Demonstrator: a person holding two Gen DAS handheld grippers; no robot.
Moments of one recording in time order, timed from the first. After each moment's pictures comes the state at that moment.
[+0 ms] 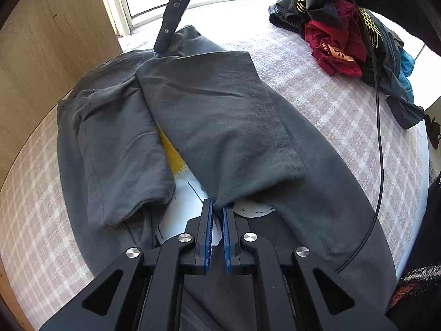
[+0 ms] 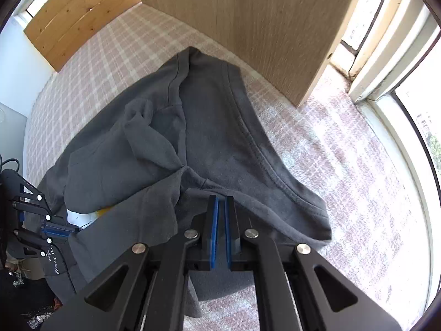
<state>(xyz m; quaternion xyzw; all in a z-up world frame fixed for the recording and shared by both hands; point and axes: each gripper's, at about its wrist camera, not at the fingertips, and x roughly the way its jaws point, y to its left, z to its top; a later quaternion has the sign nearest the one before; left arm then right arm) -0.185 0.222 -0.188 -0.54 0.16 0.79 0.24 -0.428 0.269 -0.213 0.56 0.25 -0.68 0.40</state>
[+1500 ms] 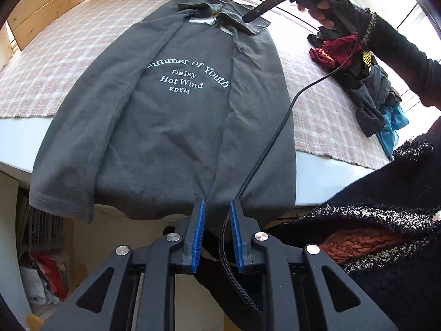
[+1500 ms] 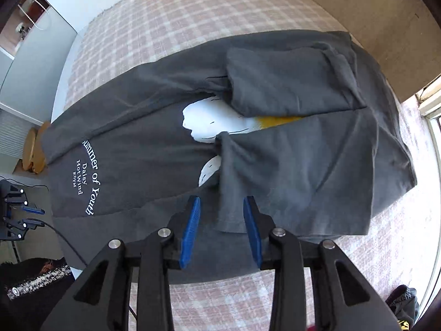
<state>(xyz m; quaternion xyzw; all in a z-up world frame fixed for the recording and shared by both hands) 0.163 0.241 -0.195 -0.55 -0.15 0.82 0.03 -0.201 0.229 -0.226 0.56 0.35 -0.59 0.47</state>
